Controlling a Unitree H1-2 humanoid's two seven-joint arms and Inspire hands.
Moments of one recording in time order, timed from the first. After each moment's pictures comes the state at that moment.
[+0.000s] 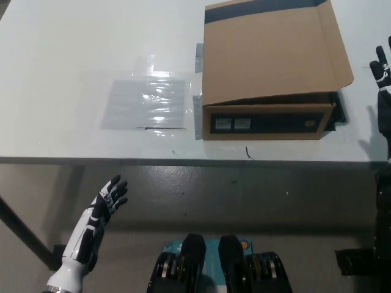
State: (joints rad) left_arm -0.04 0.17 0.00 0.11 -0.09 -0.28 -0.18; right_arm -0.55 -0.08 -0.33 0.23 0.70 -0.10 0.10
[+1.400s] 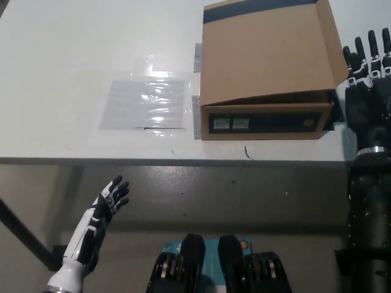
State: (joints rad) left_arm -0.04 0.17 0.00 0.11 -0.09 -0.28 -0.19; right_arm -0.62 0.02 -0.36 0.31 0.77 -0.05 0.10
